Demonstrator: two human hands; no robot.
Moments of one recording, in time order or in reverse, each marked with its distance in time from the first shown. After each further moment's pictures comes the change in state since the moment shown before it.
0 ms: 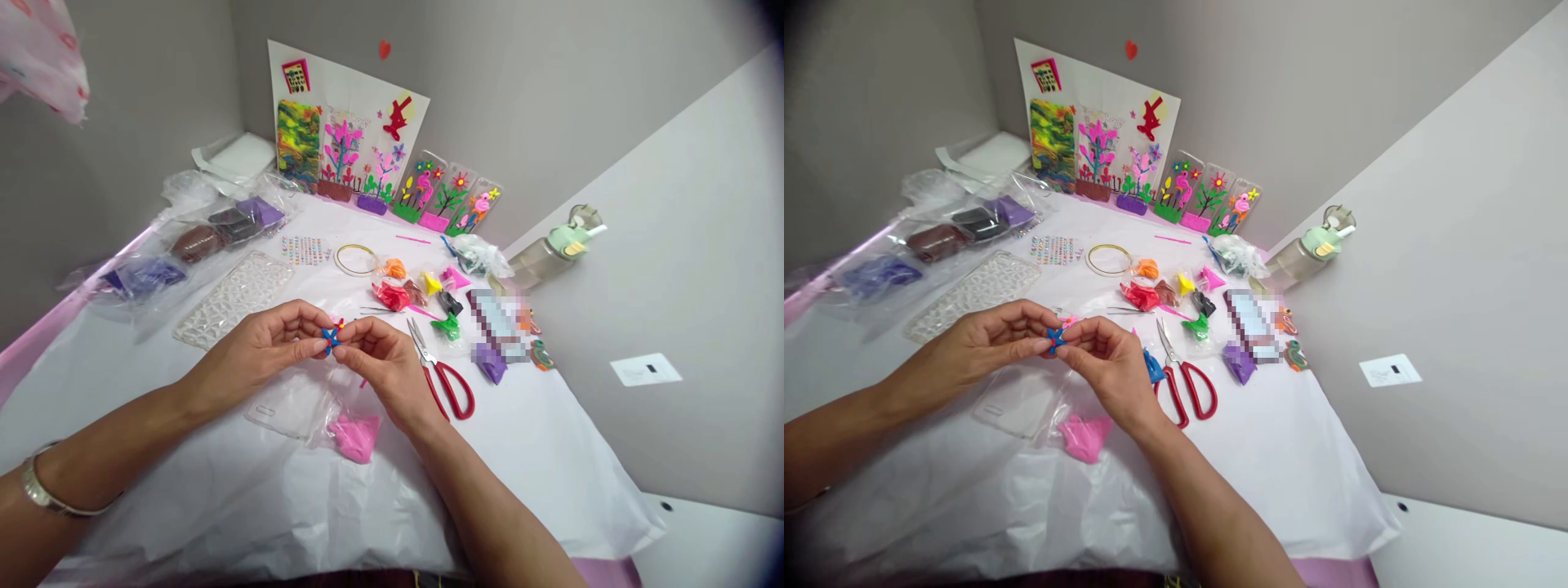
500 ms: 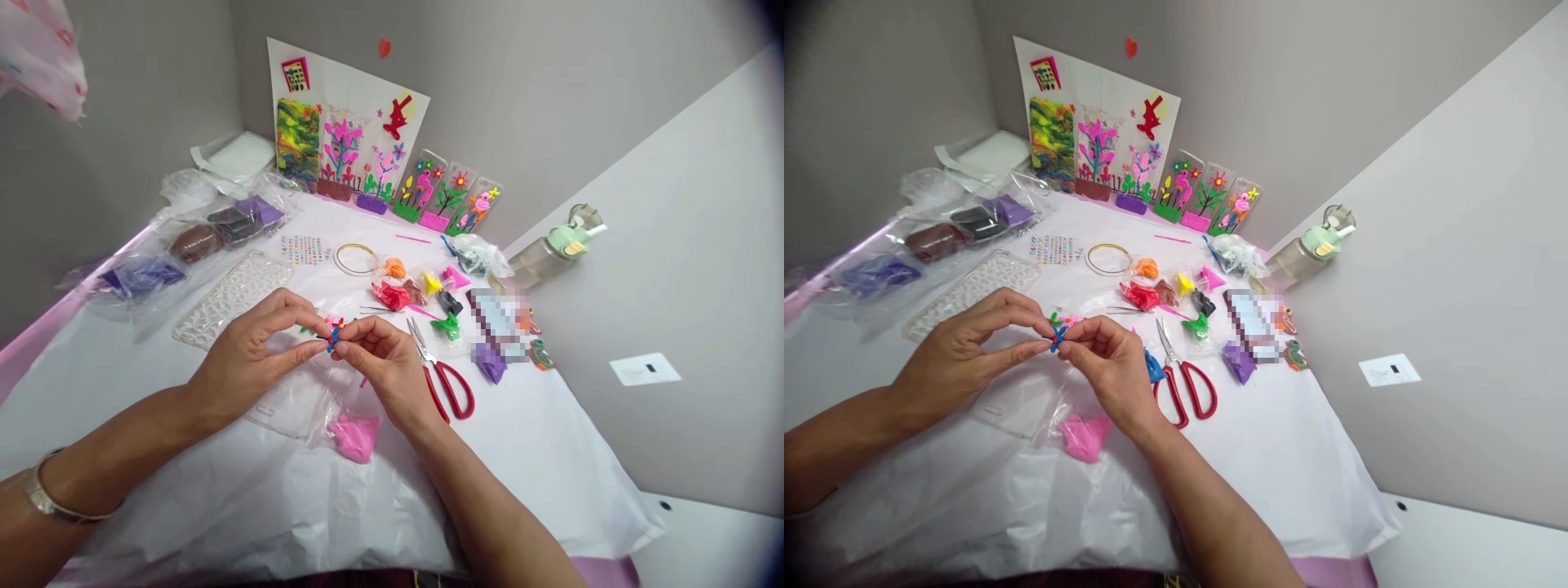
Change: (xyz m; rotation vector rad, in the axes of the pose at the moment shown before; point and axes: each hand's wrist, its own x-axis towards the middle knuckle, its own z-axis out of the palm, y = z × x) left_hand -0.006 -0.005 0.002 0.338 0.239 0.330; right_hand -0.001 0.001 0.000 -0.025 0.036 -0.019
